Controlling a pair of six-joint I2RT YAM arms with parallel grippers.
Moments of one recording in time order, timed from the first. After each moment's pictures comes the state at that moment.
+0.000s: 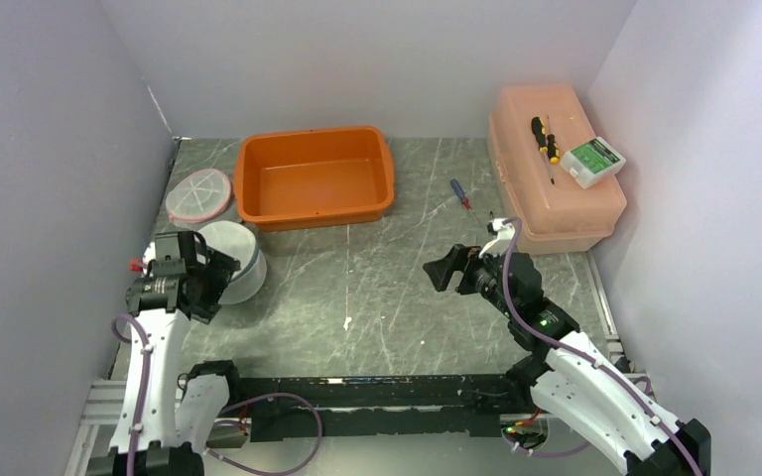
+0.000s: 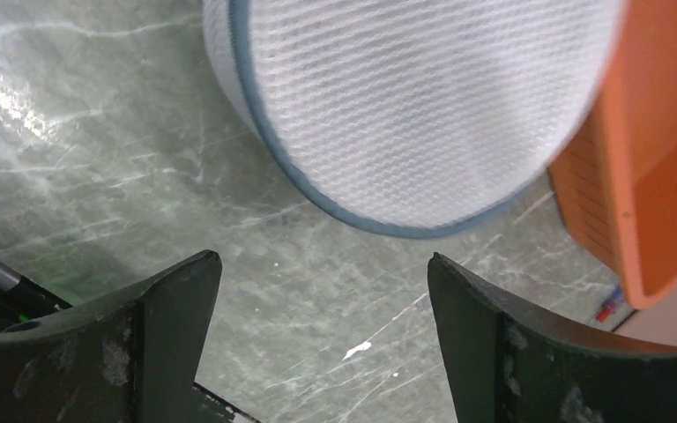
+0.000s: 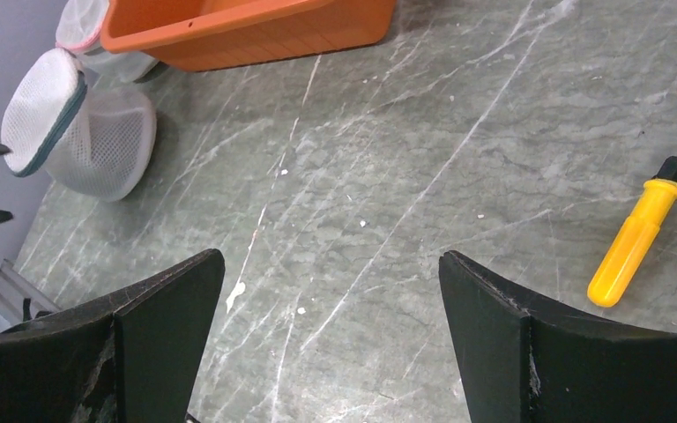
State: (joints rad) left arm 0.12 0.79 0.84 -1.00 -0.08 -1.01; right arm 0.54 0.65 0.45 -0.10 -0.02 0.54
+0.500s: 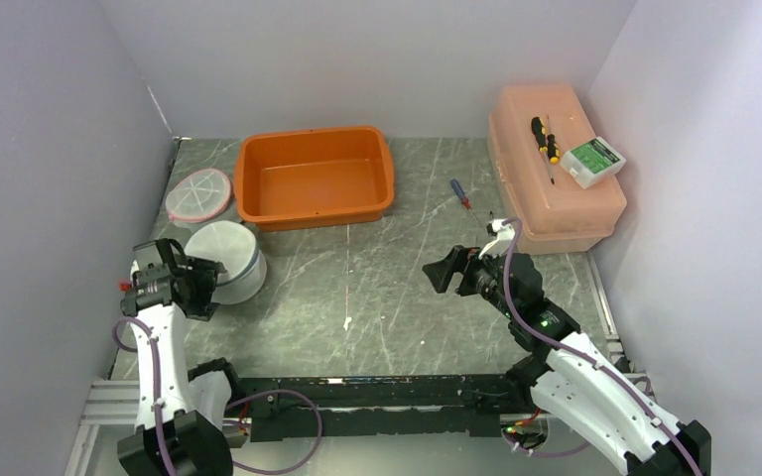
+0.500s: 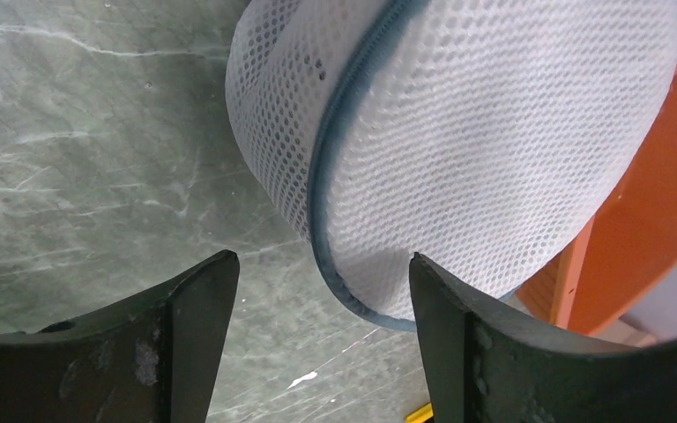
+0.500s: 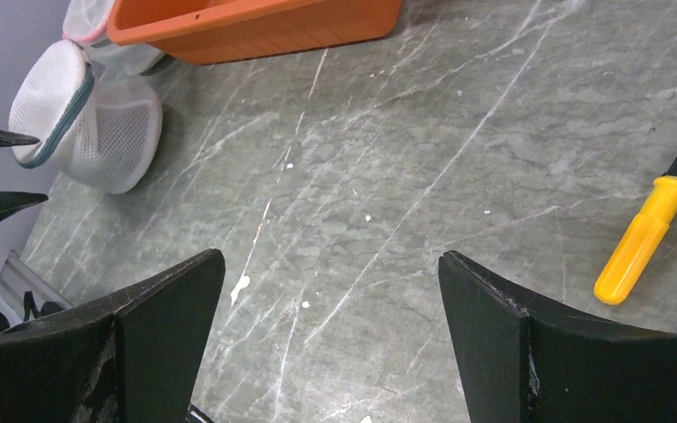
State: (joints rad) left arm 0.37 0.84 0.71 -0.86 0.08 -1.04; right arm 0.54 0.64 0.45 -0.11 -0.04 0.54
